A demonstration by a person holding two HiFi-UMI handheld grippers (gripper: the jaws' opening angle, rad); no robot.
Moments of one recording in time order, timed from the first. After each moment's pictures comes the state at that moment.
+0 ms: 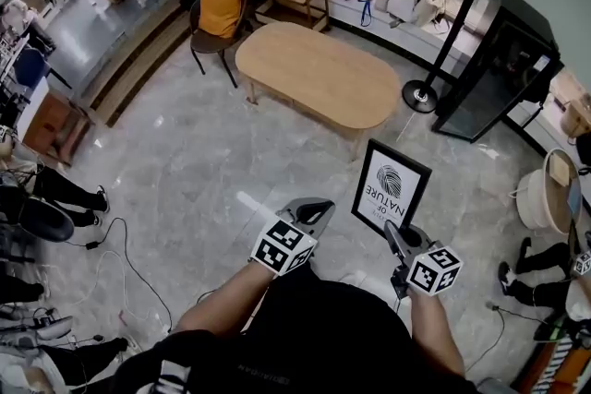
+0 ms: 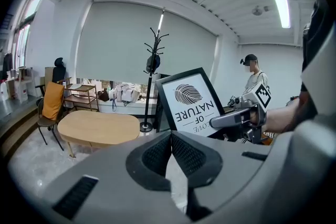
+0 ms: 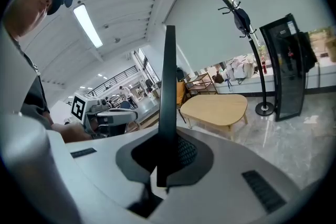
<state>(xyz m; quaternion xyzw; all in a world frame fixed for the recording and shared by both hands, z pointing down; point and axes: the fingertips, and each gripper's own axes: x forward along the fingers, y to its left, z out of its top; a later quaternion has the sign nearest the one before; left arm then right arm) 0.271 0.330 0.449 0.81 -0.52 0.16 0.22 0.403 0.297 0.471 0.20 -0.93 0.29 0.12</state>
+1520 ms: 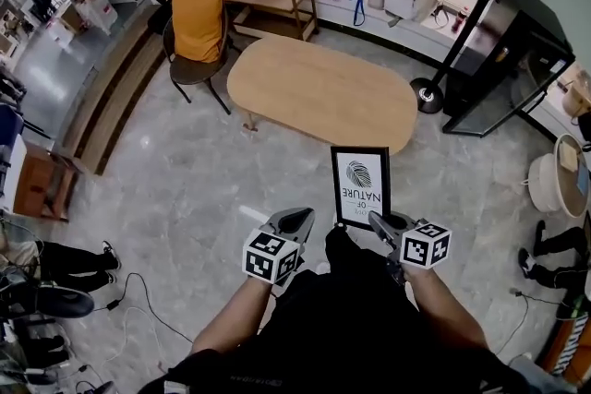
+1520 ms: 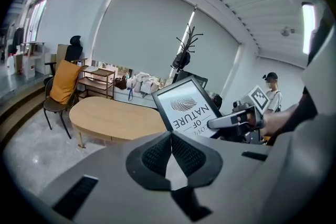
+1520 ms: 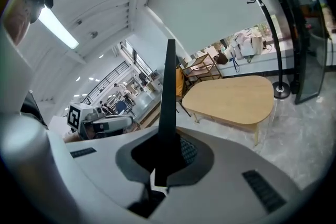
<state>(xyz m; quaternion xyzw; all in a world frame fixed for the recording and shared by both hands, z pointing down) -0.012 0.212 0.494 0.78 -0.53 0.14 0.31 0.121 0.164 0.518 0.19 -0.89 0.39 0.16</state>
